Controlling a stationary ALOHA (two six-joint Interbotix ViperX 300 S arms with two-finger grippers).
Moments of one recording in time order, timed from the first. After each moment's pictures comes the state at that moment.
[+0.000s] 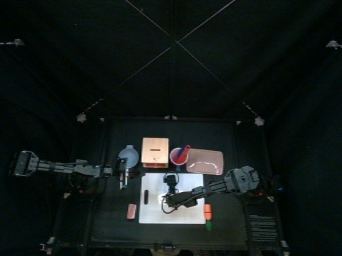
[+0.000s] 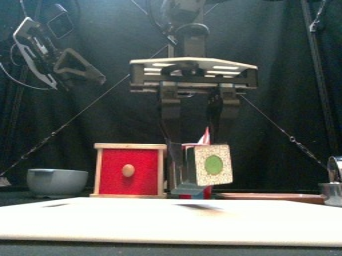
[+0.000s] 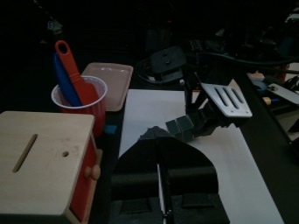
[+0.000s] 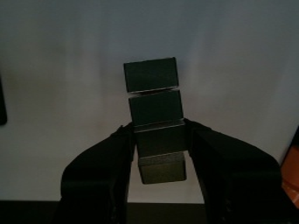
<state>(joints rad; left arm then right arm) 0.04 -0.65 1.17 -0.04 -0.32 0.00 0.22 0.45 -0.10 -0.22 1.26 1.75</state>
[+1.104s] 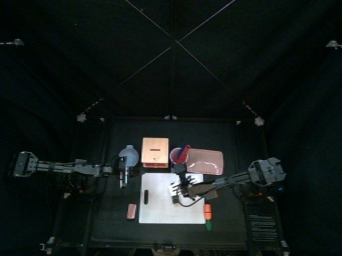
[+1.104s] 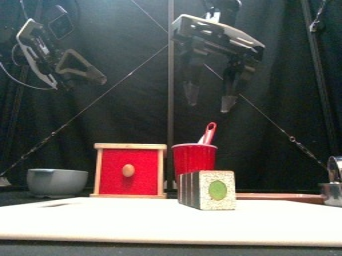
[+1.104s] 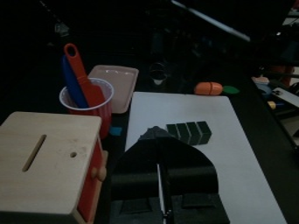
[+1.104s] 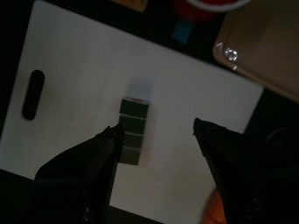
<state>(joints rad) 0.06 -0.65 1.17 -0.03 -0.31 0.00 0.16 0.09 0.12 -0.42 1.22 1.46</state>
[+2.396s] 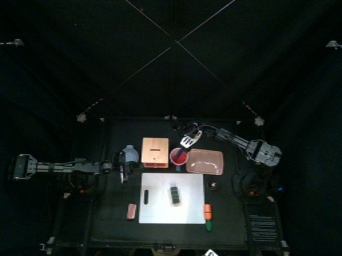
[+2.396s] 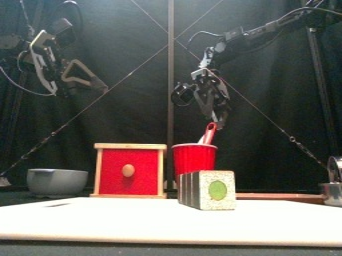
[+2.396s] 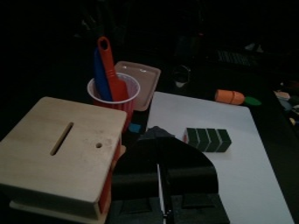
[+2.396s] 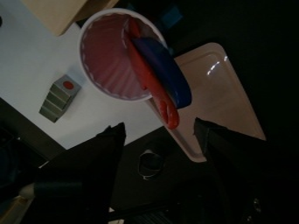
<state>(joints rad) 0.15 -0.66 1.18 -0.10 -0.31 0.00 -0.57 0.16 -0.07 0.21 1.44 0.10</state>
